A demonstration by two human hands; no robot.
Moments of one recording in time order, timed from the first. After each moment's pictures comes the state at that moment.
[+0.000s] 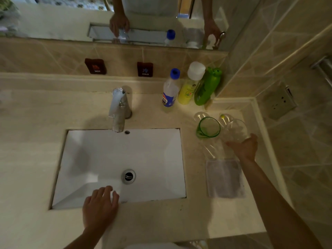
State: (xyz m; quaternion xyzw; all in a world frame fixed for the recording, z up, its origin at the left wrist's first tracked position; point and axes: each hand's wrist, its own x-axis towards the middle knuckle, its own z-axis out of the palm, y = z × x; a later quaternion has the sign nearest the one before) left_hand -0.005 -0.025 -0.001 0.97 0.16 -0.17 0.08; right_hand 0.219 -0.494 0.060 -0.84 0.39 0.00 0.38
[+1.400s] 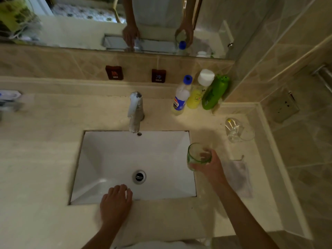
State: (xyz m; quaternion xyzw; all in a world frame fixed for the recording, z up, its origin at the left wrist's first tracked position) left_hand -0.009 -0.021 -0.008 0.97 0.16 -0.15 0.11; right_hand 0.128 -0.339 0.084 -0.81 0.20 0.11 0.54
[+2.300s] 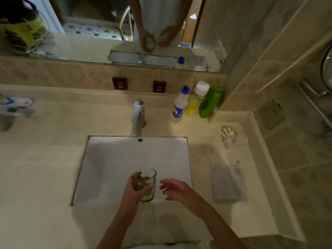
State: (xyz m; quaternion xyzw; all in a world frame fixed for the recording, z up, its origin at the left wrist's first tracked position) left_hand 0.020 -0.074 0.076 0.59 0.28 -0.10 0.75; right_hand 0.058 -0.275 0.107 -0.70 0.03 0.39 0.60
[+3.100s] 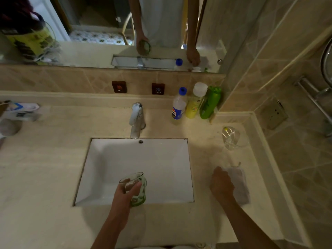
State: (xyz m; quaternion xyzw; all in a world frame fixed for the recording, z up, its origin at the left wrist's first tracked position) left_hand 0.010 -0.060 0.077 0.56 0.32 -0.09 0.76; right_hand 0.104 -0.391 0.054 -0.97 0.18 0.15 0.04
